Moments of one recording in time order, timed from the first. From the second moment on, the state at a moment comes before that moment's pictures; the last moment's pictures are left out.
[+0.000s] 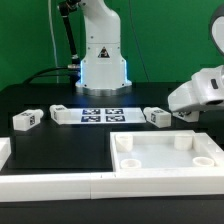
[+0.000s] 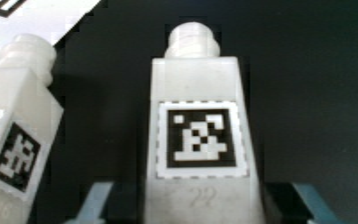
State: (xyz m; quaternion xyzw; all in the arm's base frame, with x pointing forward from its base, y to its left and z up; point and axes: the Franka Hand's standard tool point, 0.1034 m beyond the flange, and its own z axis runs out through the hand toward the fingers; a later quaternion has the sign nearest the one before) arm 0.350 0.196 0.010 0.89 0.16 -0.42 0.12
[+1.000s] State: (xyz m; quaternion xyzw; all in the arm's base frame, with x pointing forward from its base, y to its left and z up) arm 0.421 0.151 0.114 0.91 0.12 -0.38 0.09
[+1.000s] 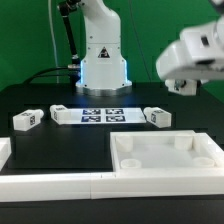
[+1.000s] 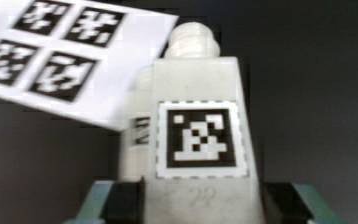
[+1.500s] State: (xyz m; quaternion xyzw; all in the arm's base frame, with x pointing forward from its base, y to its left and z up) arm 0.446 0.134 0.139 0.96 0.14 -0.23 0.08
